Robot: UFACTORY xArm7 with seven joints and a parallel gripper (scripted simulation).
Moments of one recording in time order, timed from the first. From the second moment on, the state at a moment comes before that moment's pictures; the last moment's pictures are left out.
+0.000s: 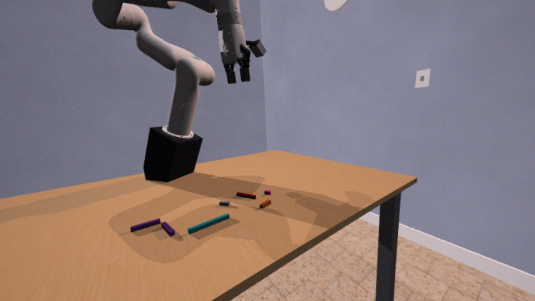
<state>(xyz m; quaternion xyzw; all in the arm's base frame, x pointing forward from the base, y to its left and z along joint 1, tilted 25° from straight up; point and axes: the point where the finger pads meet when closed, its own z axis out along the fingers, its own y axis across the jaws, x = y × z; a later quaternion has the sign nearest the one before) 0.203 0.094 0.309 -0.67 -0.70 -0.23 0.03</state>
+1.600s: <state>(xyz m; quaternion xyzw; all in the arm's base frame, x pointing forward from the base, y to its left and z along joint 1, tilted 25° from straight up) 0.256 0.185 0.295 -0.69 -0.65 -0.23 0.21</state>
